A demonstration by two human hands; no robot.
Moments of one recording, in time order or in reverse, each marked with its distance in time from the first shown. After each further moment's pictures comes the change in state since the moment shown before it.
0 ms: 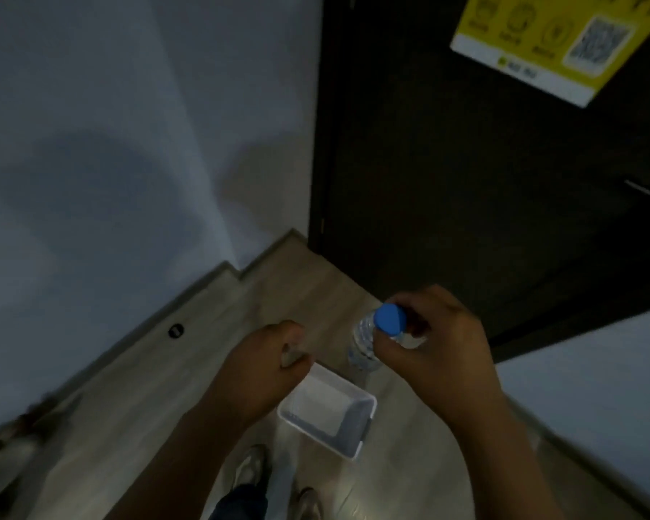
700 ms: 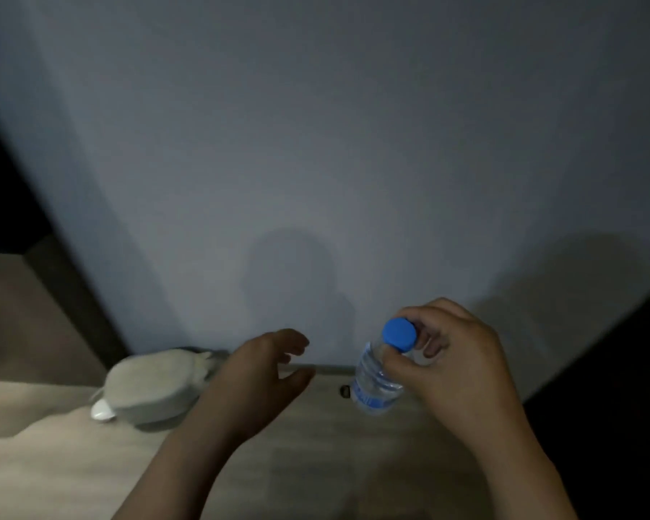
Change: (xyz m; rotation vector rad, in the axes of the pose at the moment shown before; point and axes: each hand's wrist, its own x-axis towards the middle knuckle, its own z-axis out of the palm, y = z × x) left_hand -0.288 -0.079 -0.185 -0.004 0.766 -0.488; right_hand -0.034 -0.303 0.085 0.328 -0.326 -0.817
